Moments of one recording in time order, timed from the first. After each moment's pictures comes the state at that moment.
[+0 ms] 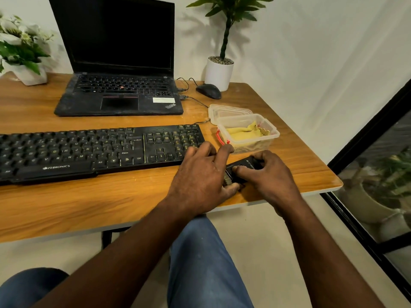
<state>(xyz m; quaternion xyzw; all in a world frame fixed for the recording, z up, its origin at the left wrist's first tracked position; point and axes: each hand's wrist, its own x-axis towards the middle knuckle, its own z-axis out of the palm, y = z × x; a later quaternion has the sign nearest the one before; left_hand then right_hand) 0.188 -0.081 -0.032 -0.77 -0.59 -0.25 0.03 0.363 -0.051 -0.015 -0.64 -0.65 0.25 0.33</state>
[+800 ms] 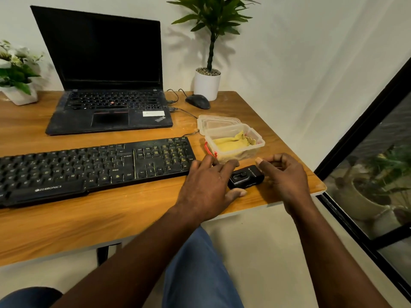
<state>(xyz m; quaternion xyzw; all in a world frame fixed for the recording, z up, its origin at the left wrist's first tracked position) 0.218 -0.066 -0.023 -0.79 -0.57 -0.21 -0.01 0.422 -0.026 -0.013 -0.63 -0.54 0.31 0.47</state>
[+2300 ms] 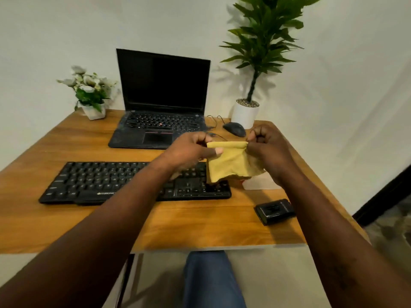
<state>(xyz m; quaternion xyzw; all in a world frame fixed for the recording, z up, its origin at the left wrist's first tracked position) 0.088 -0.032 0.070 -0.57 -0.57 -0.45 -0.40 0.307 0.042 0.076 -0.45 -0.71 0.35 0.42</state>
